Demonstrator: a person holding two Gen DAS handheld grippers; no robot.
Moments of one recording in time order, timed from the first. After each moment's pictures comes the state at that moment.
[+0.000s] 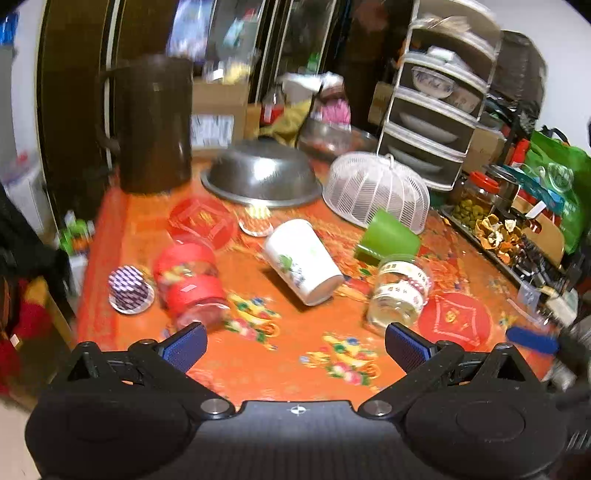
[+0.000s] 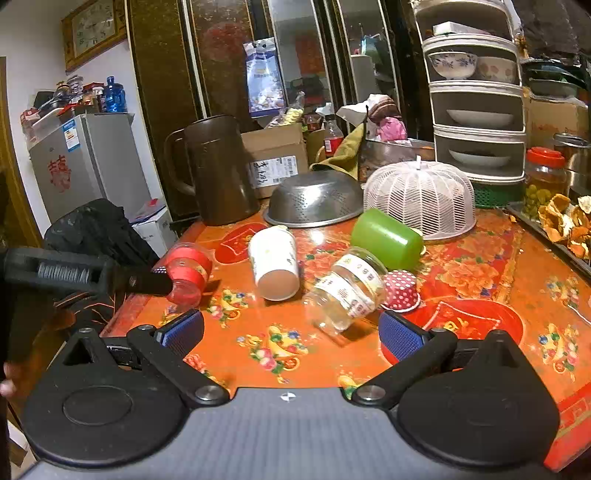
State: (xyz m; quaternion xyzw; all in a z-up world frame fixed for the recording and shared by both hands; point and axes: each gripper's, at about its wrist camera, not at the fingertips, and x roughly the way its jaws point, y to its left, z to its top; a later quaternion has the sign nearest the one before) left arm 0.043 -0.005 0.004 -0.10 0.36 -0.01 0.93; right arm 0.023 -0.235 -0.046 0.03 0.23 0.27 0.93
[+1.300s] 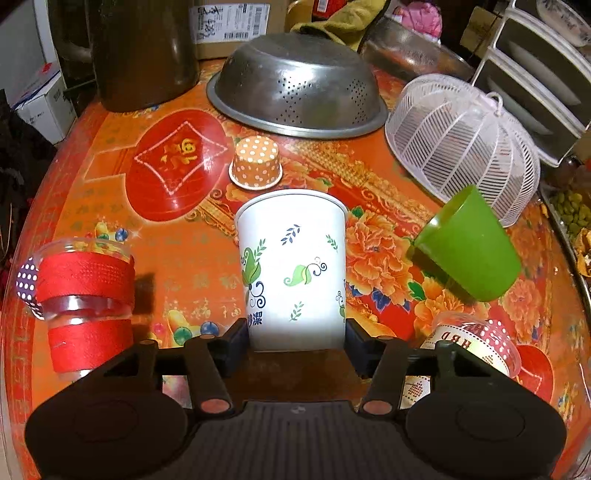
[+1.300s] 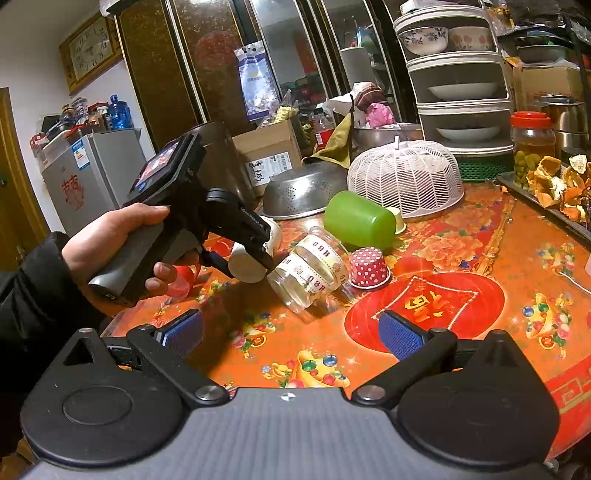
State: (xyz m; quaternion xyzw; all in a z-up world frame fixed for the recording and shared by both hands) left arm 0.216 -0.042 -0.060 -0.14 0.50 0.09 0.85; right arm 0.032 -0.294 -0.067 0.08 0.24 0.30 0.92
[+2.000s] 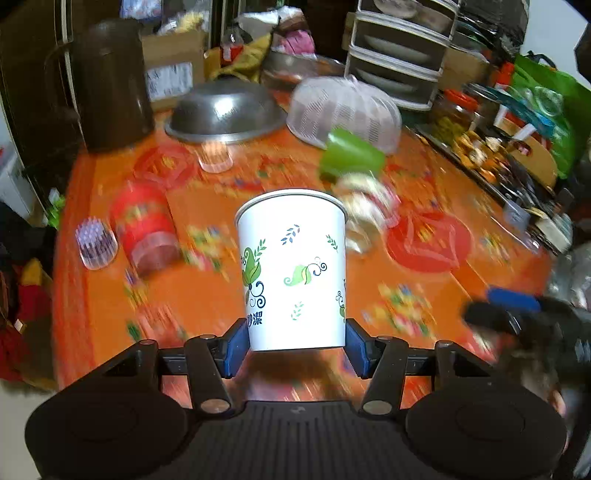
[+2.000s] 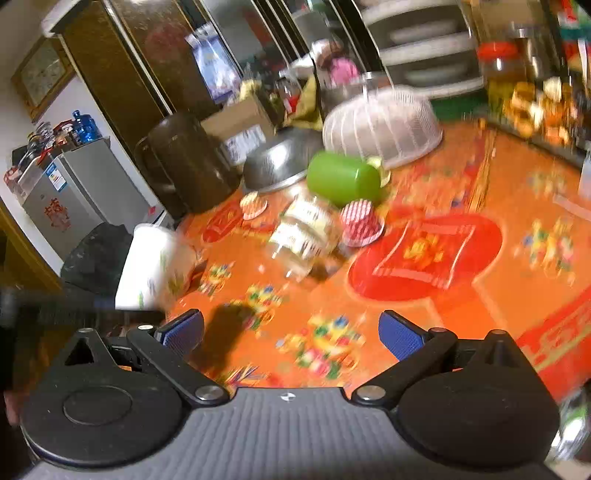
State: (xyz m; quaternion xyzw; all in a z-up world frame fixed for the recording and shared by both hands) left arm 0.017 -0.056 -0.025 -0.05 0.45 -0.04 0.89; right arm 0.039 -0.294 -0.074 0.16 0.34 0.27 0.89
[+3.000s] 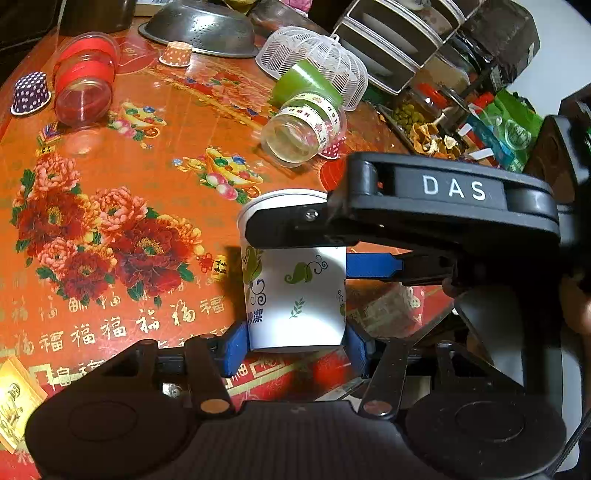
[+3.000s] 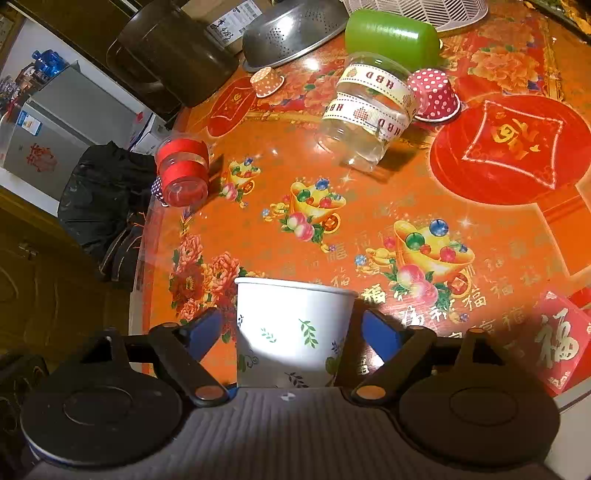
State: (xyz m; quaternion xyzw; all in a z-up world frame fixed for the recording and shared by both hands) left arm -0.014 -0.072 -0.088 -0.22 0.47 -0.13 0.85; right arm 0.070 -0.212 -0.086 0.14 0.53 0.28 0.79
